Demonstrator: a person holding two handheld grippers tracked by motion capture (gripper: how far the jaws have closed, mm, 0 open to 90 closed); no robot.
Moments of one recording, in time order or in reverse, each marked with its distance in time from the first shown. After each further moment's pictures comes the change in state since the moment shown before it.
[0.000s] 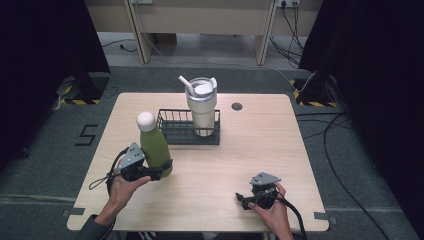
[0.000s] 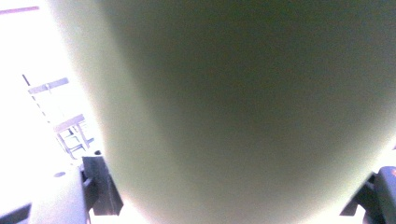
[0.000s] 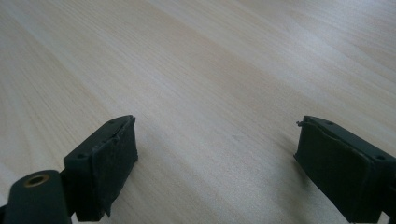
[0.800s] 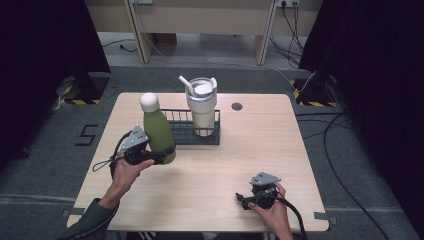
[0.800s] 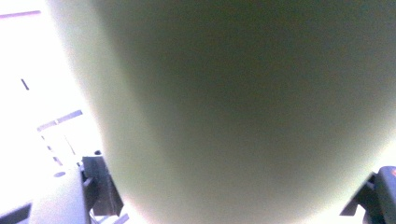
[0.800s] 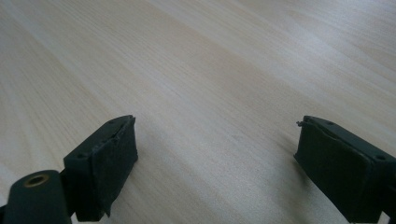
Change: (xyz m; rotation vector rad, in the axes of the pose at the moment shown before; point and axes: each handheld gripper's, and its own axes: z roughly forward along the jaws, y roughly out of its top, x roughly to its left) left arm 0.018 0.037 0.019 0.002 -0.007 -0.001; right arm 0.000 0.000 0.000 0.000 0.000 0.000
